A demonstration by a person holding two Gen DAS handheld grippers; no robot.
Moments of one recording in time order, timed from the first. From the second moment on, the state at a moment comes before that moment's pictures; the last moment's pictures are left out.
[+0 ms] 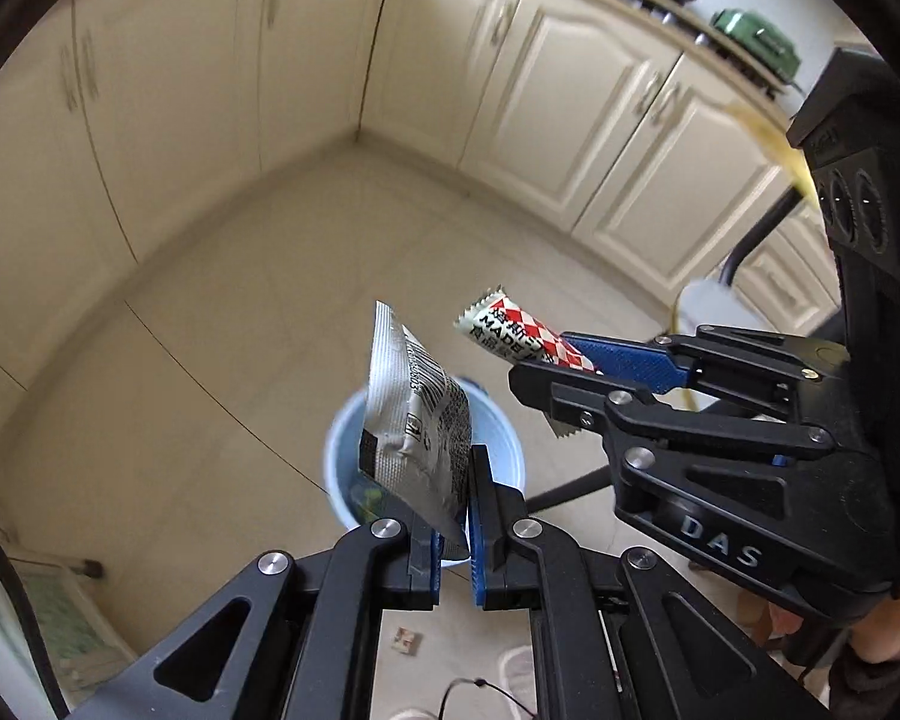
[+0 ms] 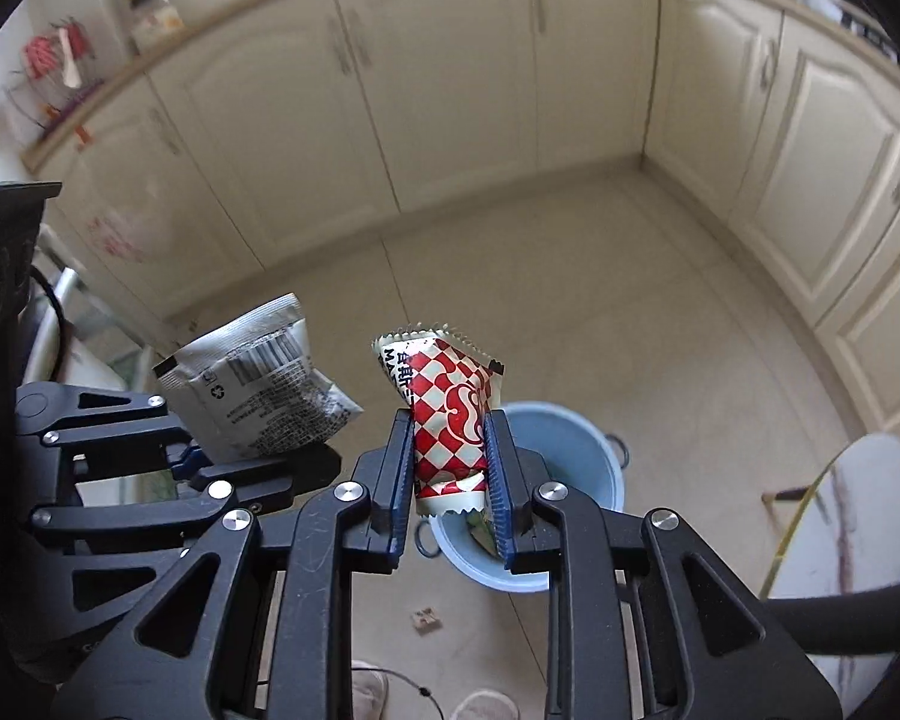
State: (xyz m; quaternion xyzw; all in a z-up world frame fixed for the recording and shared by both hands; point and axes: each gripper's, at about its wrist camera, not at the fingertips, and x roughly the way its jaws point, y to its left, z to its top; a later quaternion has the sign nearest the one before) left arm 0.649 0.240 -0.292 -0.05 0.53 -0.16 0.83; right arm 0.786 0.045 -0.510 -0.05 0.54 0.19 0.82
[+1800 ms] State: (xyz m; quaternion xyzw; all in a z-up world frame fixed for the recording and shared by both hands) left arm 0.450 0.242 -0.646 0.07 0.63 -0.14 0.76; right arm 0.808 -0.069 -0.814 -0.06 0.67 0.02 0.74
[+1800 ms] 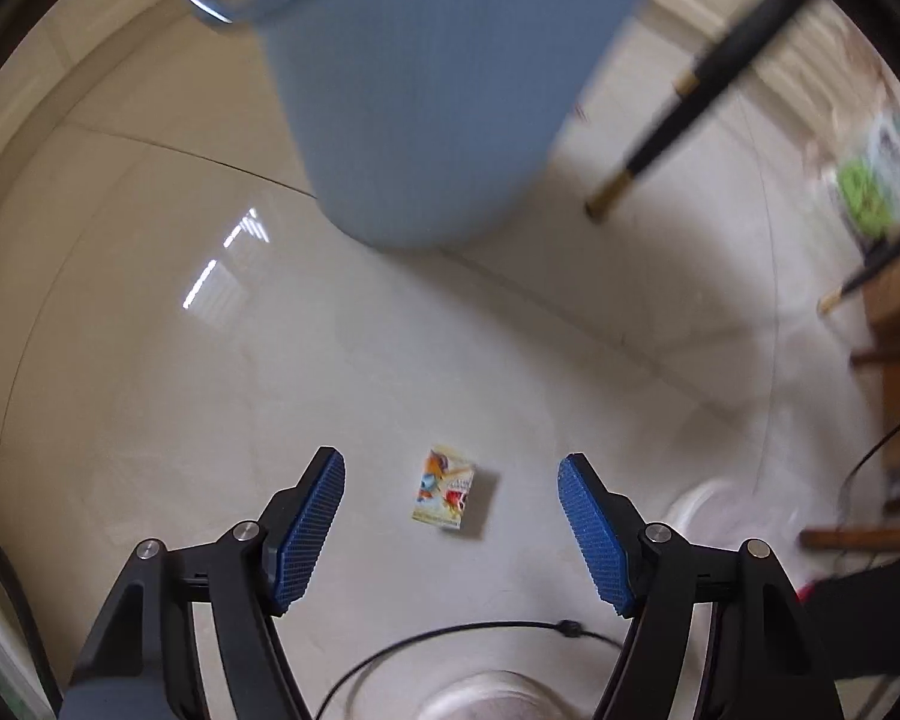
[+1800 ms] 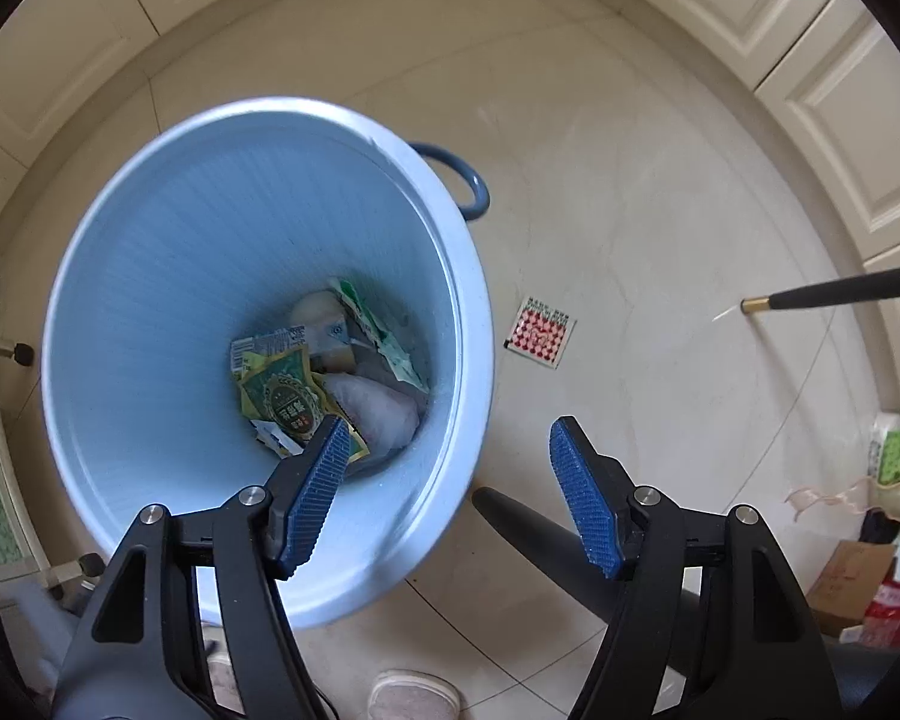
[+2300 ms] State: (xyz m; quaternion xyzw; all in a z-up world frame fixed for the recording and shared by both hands) left arm 0.487 0.223 -0.756 0.07 0.68 -0.15 0.71; right arm 0.818 -0.086 -0.789 -0.03 0.61 0.00 0.79
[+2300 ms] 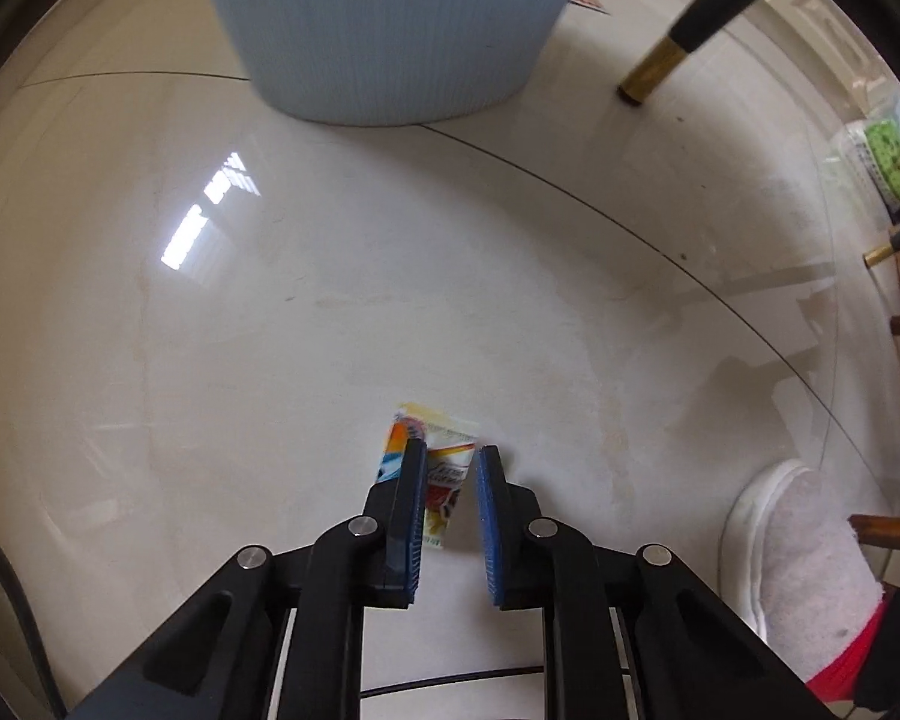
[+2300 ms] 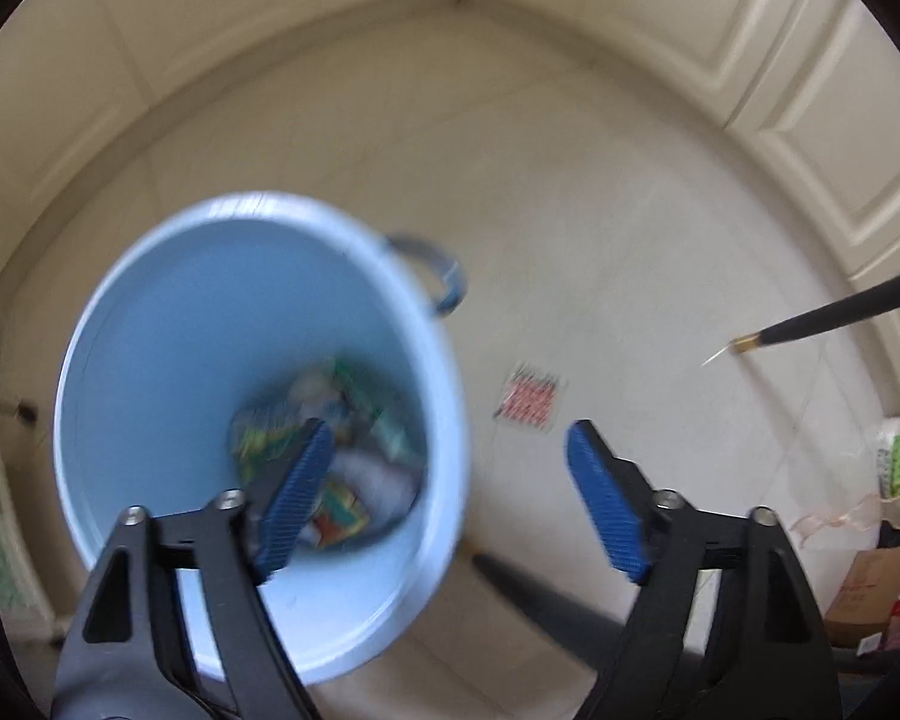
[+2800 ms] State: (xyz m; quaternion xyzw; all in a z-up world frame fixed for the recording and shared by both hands) left arm 0.491 0.284 -0.718 -0.05 0.68 -0.12 0.72; right arm 0.821 -0.100 -0.829 0.03 0.69 0.06 0.72
